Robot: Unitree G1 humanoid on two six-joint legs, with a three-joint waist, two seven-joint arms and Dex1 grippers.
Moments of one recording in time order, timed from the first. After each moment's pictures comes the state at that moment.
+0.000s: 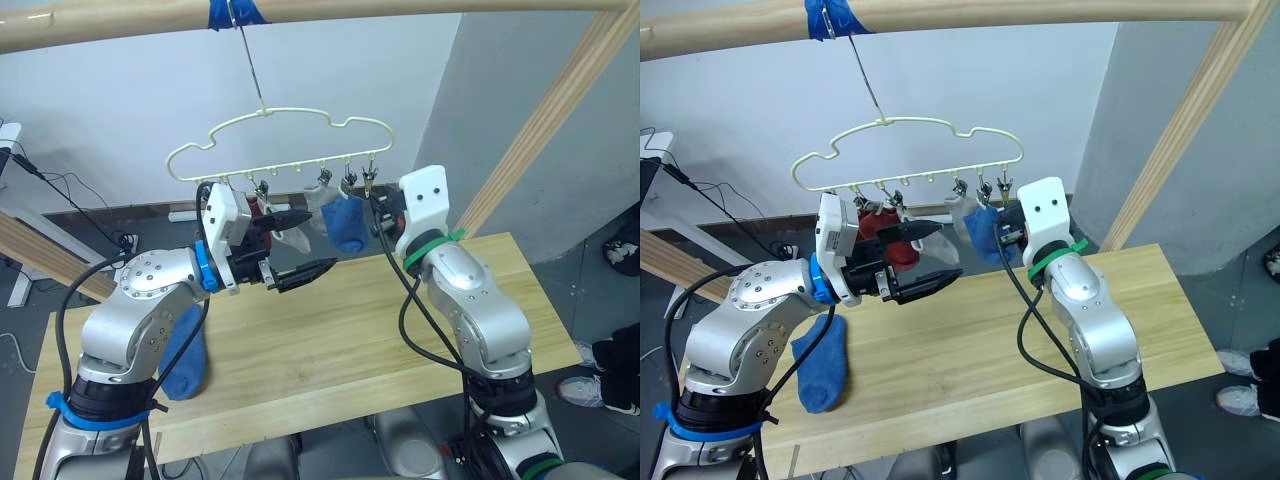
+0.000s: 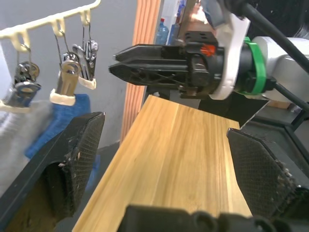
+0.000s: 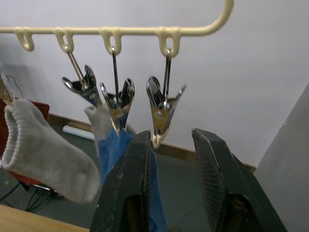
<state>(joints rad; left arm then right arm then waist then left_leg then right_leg) -0.37 0.64 0.05 -0.38 -0.59 0.50 -0.88 -0.53 -0.07 0.17 -0.42 0.05 0.77 0.08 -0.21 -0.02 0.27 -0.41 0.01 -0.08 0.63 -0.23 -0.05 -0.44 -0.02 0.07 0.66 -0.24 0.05</state>
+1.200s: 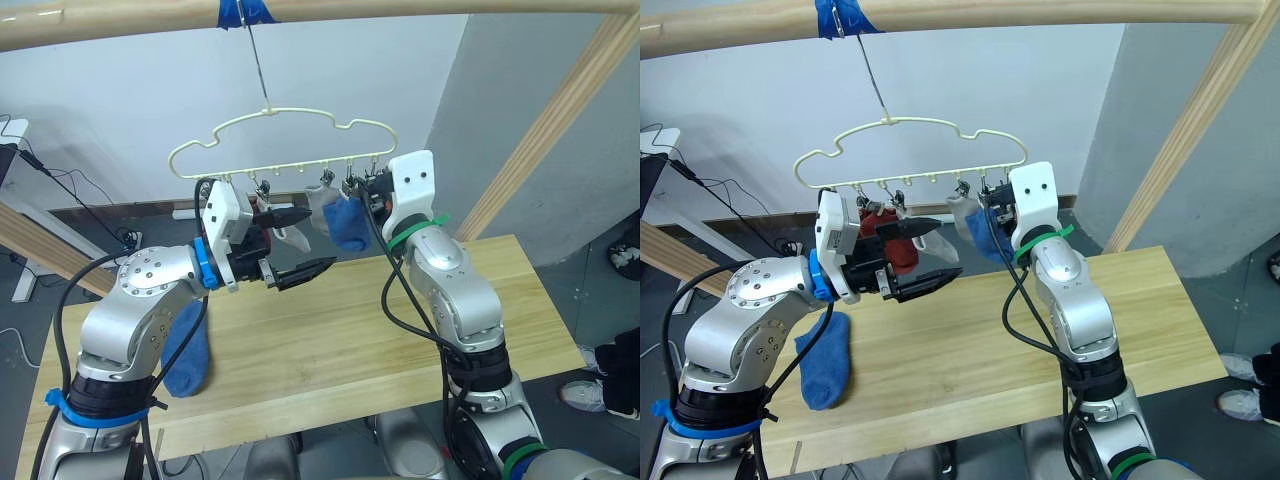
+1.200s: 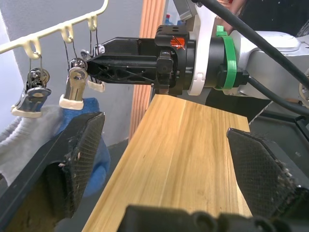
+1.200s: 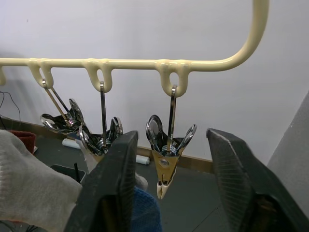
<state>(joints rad) -0.38 0.64 0.04 -0.38 -0.55 0.49 -0.89 -0.60 0.01 0.14 -0.26 0.01 0.68 0.04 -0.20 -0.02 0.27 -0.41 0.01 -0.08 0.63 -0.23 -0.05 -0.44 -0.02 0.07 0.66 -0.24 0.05</state>
